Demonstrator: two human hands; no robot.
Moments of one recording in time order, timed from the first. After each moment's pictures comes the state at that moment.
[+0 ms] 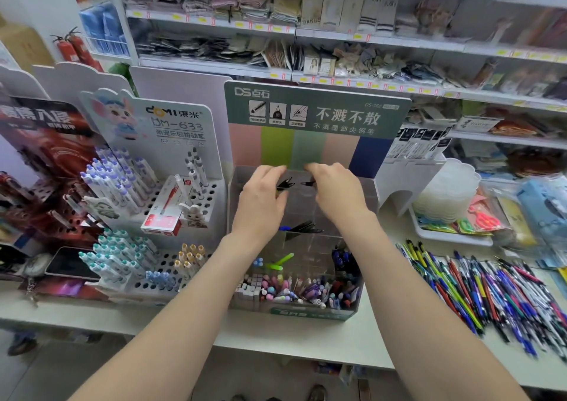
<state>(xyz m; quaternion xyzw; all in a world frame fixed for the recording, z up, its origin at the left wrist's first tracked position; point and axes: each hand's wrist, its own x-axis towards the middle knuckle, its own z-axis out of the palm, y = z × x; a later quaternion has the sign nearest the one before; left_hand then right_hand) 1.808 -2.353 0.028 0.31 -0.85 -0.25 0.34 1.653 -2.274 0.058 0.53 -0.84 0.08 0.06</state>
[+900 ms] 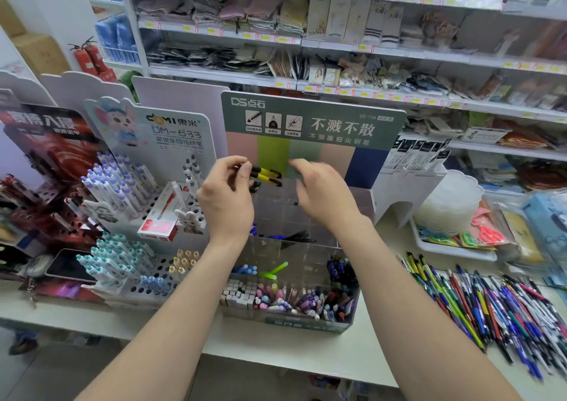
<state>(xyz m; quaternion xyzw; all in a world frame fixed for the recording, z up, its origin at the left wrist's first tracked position) 1.822 -2.354 0.056 0.39 -0.65 -0.34 0.56 1.646 -2.286 0.061 0.62 -0.75 0.22 0.07</state>
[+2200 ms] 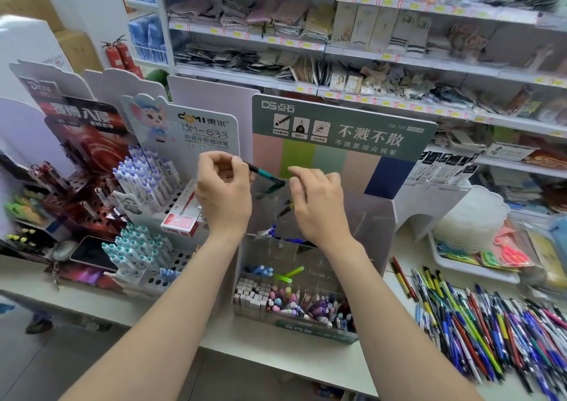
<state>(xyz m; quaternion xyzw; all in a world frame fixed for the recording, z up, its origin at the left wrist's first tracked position) 1.846 -2.376 0.067 0.42 -0.56 -0.34 0.62 1.703 -2.294 0.048 0.55 -0.76 0.35 0.04</state>
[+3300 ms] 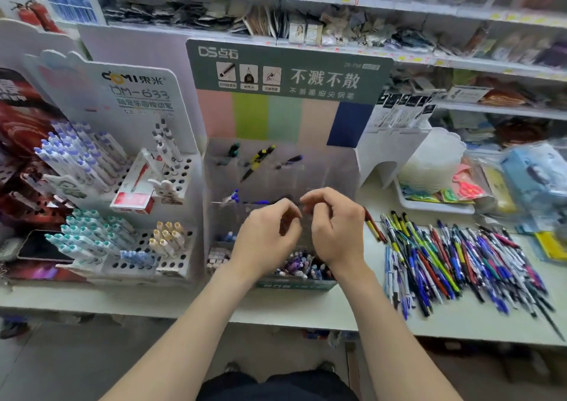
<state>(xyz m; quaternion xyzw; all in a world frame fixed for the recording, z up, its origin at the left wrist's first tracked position) 1.821 -2.266 -0.011 0.28 -0.86 -0.36 0.22 1.703 -2.169 0.012 0.42 -0.75 0.51 -0.01</state>
